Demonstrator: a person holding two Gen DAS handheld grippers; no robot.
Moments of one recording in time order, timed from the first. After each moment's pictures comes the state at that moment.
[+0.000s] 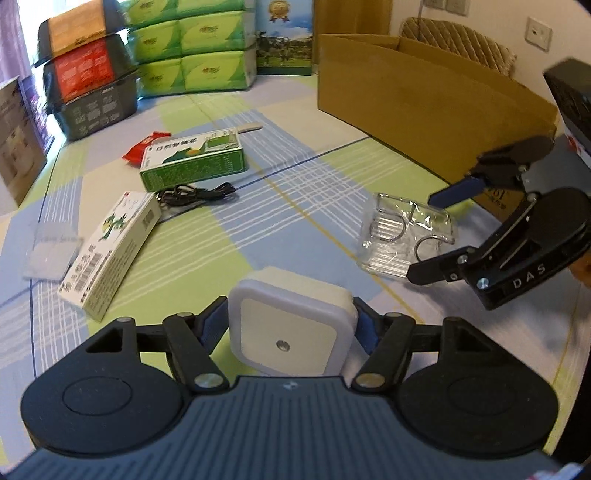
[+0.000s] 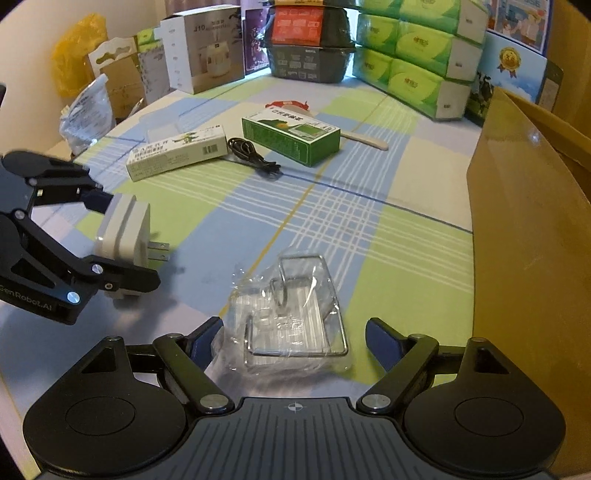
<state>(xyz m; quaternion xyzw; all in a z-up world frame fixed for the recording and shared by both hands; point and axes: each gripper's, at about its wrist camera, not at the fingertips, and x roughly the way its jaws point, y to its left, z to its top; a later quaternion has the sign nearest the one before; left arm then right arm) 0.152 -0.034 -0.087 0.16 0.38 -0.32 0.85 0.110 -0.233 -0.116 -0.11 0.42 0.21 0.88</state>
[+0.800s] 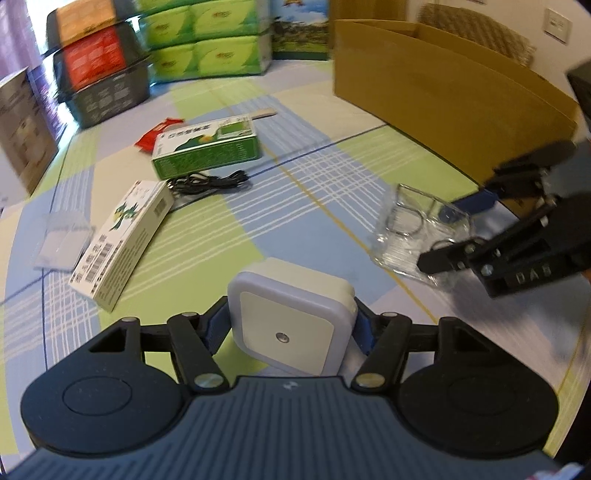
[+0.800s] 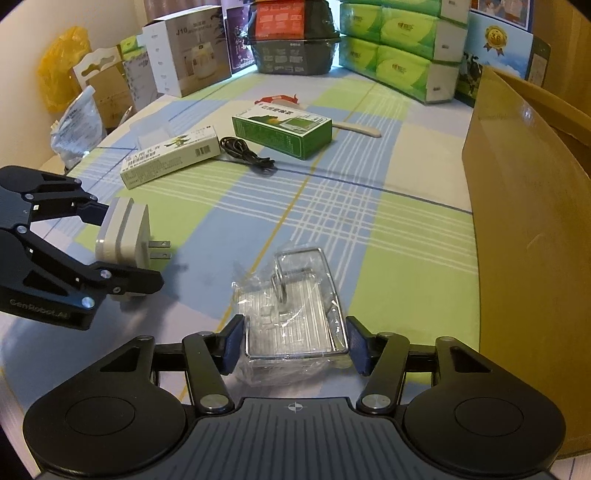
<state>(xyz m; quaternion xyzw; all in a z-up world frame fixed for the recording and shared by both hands) 0.158 -0.038 -0.084 0.16 0.42 -0.28 0.85 0.110 -0.236 -0.112 -0.06 0.44 0.19 0.88</state>
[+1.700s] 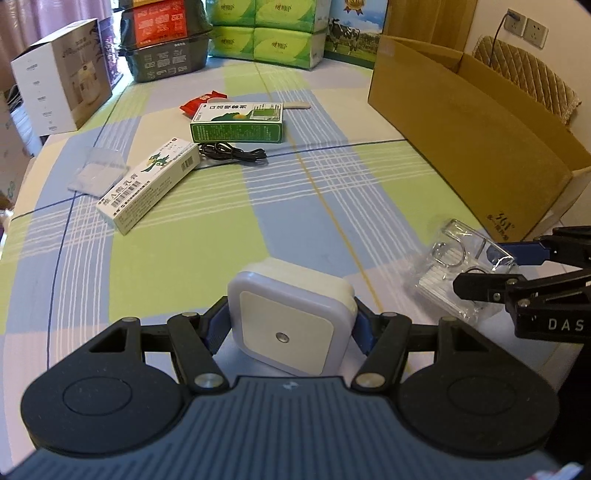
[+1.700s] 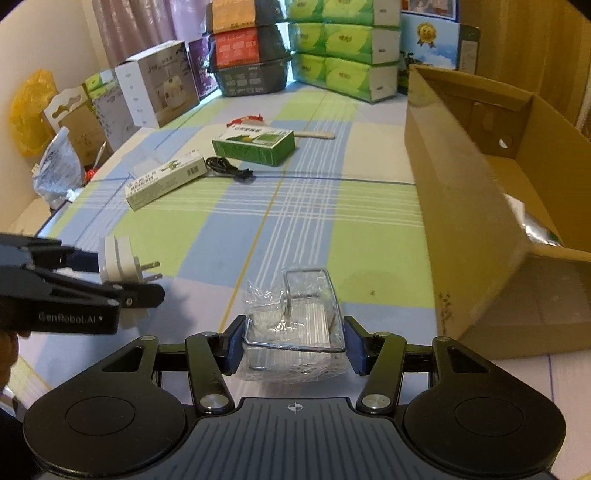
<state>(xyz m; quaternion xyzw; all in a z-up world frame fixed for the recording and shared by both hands) 0.102 -0.044 -0.056 0.07 0.45 -0.19 0.87 0.039 -0.255 -0.067 0.01 0.43 0.12 0.89</state>
